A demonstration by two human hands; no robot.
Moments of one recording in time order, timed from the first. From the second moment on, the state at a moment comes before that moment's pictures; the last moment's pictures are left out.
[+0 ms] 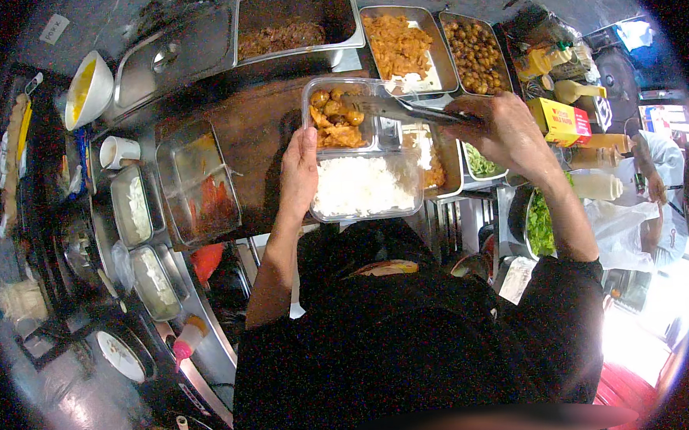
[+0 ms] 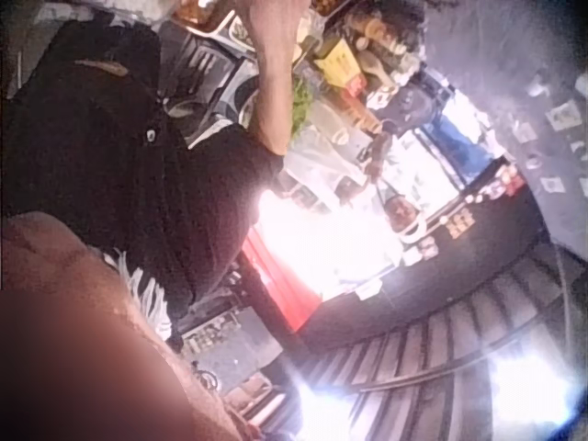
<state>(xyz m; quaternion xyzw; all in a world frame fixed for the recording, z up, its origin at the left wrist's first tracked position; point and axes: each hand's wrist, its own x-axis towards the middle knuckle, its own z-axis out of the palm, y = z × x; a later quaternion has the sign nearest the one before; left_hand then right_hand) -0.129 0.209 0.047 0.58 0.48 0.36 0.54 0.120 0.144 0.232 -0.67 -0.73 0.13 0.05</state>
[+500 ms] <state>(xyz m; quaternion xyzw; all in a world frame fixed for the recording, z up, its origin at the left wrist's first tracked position) -0.124 0.210 0.050 0.60 0.41 0.36 0.58 0.112 0.097 0.234 -0.70 -0.70 0.12 0.01</state>
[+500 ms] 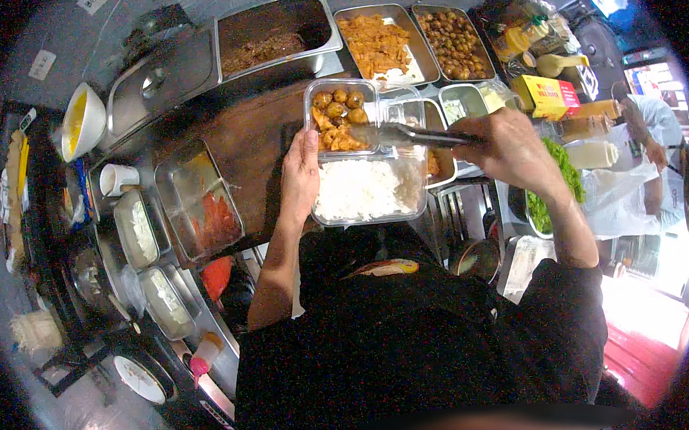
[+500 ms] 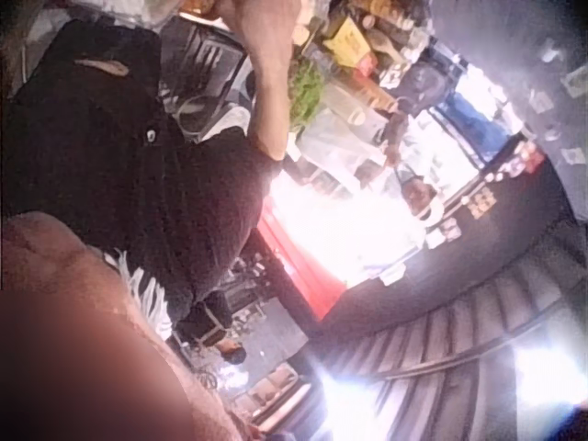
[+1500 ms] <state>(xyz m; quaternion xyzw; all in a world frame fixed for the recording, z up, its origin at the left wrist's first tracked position) -0.138 0.206 0.045 0.58 0.50 0.32 0.56 0.265 0.214 0.092 -0.90 -0.41 0.16 -0.02</state>
